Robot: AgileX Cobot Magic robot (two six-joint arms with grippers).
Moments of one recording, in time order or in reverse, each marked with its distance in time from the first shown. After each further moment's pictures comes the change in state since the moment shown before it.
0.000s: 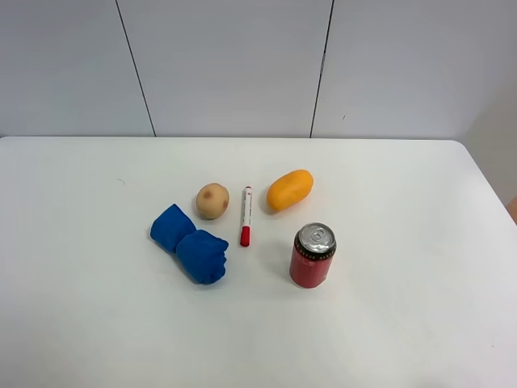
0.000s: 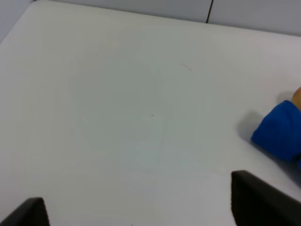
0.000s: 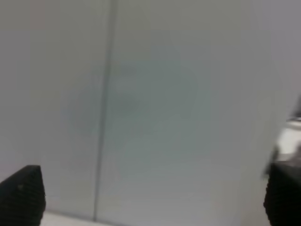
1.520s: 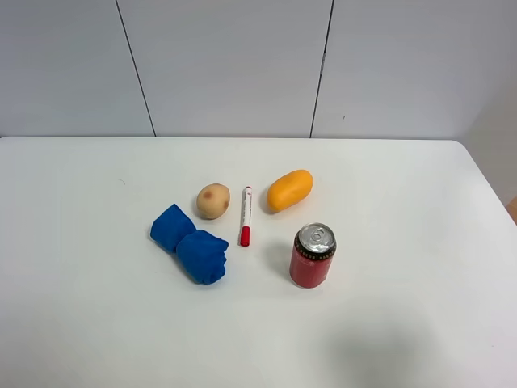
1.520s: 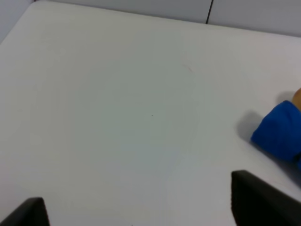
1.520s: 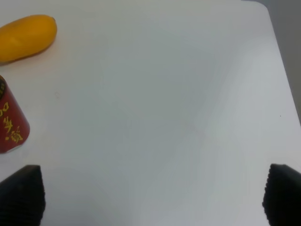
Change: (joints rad) left arm 0.000 0.000 0.000 0.000 0.000 0.000; right arm -0.275 -0.947 1.503 0.190 -0.136 0.015
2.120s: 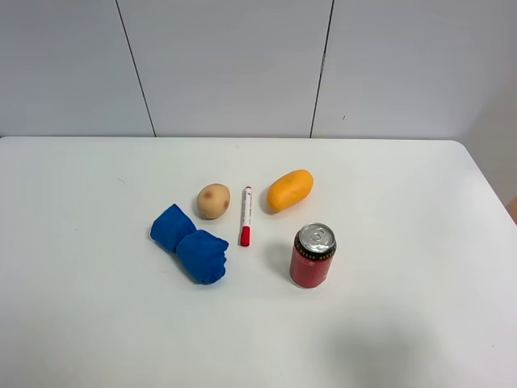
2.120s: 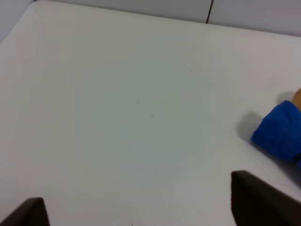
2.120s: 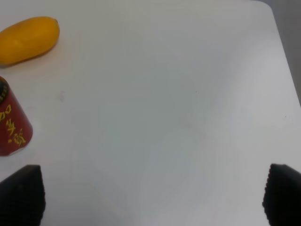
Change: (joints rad) left arm 0.000 0.000 0.000 0.000 0.000 0.000; right arm 0.000 0.000 0.015 0.007 -0.017 0.008
